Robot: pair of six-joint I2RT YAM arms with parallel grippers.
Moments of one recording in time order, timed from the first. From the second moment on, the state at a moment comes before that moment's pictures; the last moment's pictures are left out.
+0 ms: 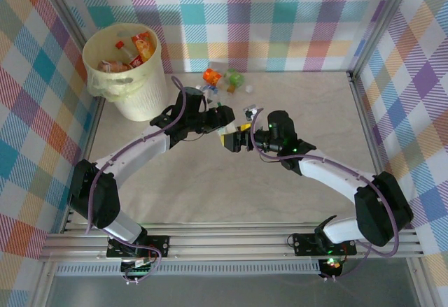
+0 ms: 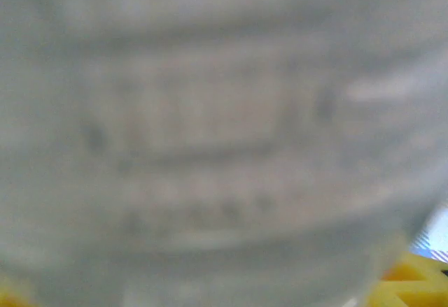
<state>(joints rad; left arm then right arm) -0.56 1.56 1.24 -0.29 0.30 -0.81 0.62 1.37 0.83 0.20 -0.47 0.41</state>
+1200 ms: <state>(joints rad) -0.35 1.46 1.55 -0.56 -0.17 -0.68 0.60 1.28 0.93 0.24 0.09 0.31</state>
